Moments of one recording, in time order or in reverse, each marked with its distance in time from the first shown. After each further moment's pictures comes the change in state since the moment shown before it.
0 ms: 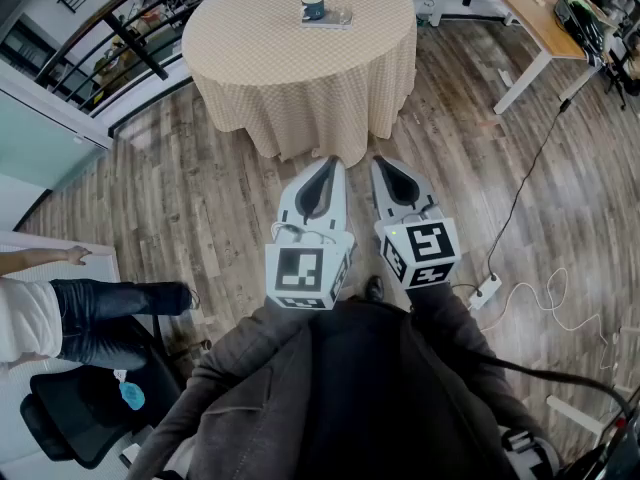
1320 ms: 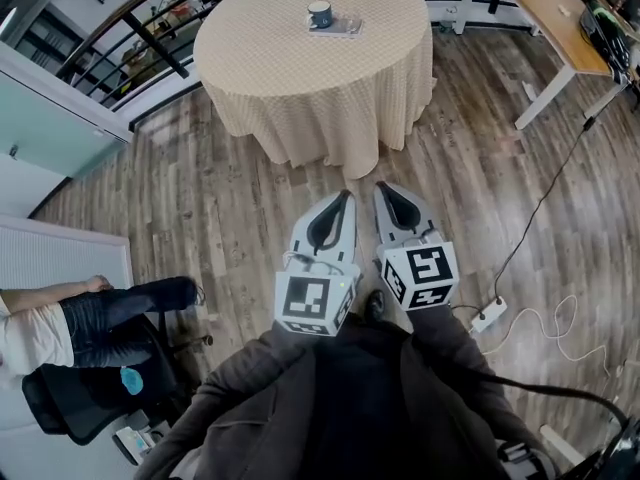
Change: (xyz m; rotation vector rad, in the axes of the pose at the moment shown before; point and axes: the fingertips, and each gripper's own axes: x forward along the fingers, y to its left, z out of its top) left arm 0.042 -0.058 -0.039 -0.011 0.090 0.030; right arm -0.002 -0.062 -0.033 0.079 0.046 0.075
